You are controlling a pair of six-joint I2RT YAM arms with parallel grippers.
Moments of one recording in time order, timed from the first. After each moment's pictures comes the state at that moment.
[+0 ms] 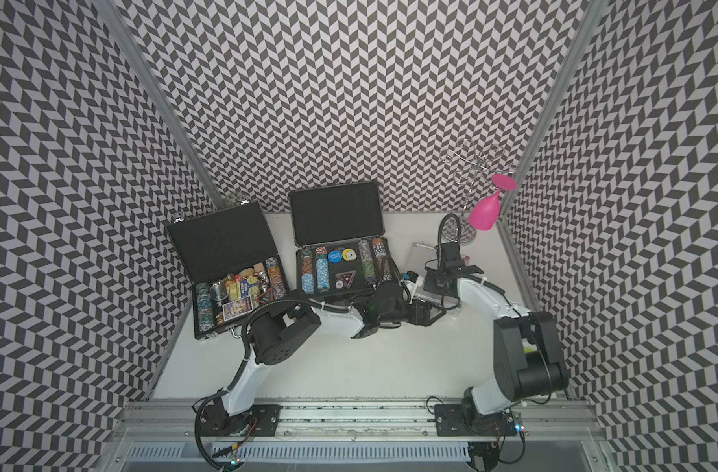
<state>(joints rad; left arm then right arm) -1.02 2.22 1.29 0.62 0.30 -0.81 0.18 1.53 0.96 -0.50 -0.02 0.42</state>
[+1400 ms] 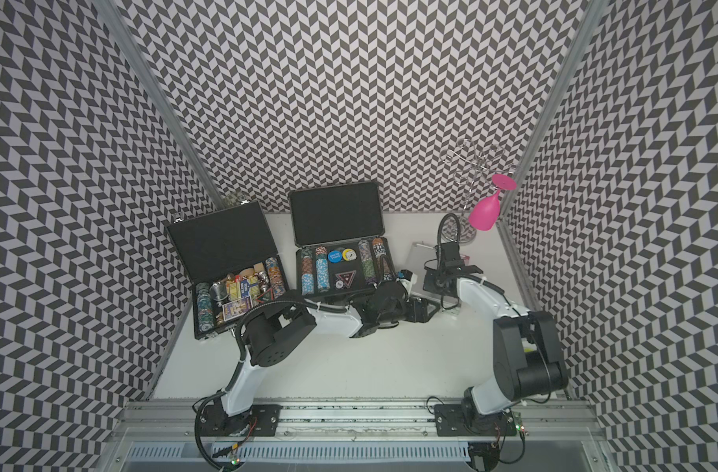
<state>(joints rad) -1.02 2.18 1.28 0.51 0.16 -0.83 0.18 1.54 0.96 -0.50 -0.02 0.42</state>
